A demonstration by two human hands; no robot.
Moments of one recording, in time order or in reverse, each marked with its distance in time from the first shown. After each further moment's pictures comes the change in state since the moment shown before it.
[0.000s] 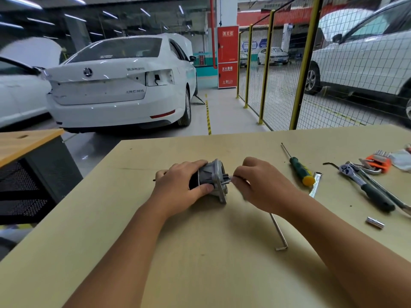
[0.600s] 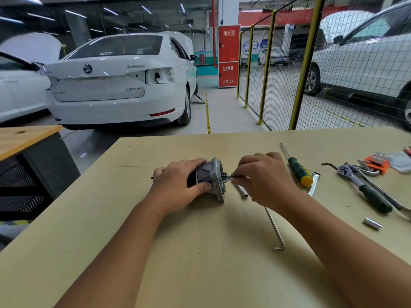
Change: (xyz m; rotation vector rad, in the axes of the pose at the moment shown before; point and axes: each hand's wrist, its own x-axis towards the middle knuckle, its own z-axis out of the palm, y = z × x) left_hand 0.001 -0.003 0.002 0.007 0.008 0.007; right_hand 0.003 0.001 -0.008 -0.145 0.062 0.014
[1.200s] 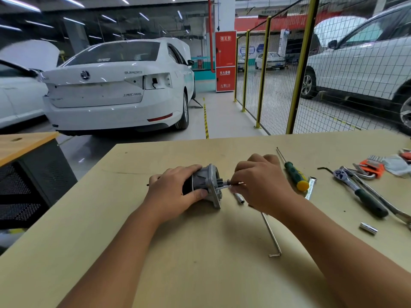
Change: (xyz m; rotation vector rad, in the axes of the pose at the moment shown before) left_hand 0.000 0.002 0.000 -0.007 0.003 -0.005; right_hand -0.001 0.007 0.001 -0.020 0.022 -0.024
